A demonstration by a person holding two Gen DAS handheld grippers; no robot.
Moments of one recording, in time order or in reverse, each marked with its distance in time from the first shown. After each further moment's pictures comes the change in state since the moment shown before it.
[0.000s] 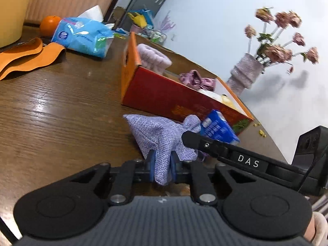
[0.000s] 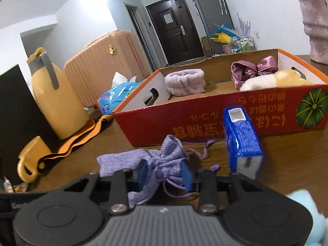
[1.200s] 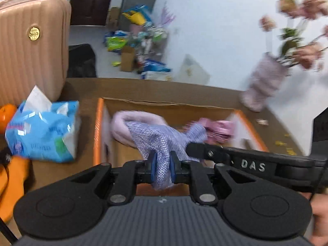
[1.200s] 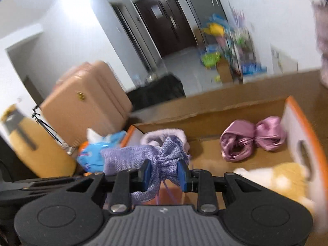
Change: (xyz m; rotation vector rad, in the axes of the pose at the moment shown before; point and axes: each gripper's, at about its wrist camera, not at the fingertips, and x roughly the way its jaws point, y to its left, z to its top) left arm 0.127 -0.041 0.198 0.161 0.097 0.190; right arm 0.104 -0.072 0.193 0.130 0.141 -0.018
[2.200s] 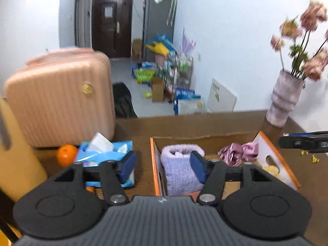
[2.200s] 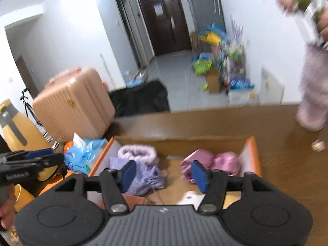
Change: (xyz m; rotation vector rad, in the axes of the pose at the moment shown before) left arm -0.112 -0.010 0.004 0.096 -0.205 0.202; right arm -0.134 -0.006 0.022 -0.203 -0.114 -0.130
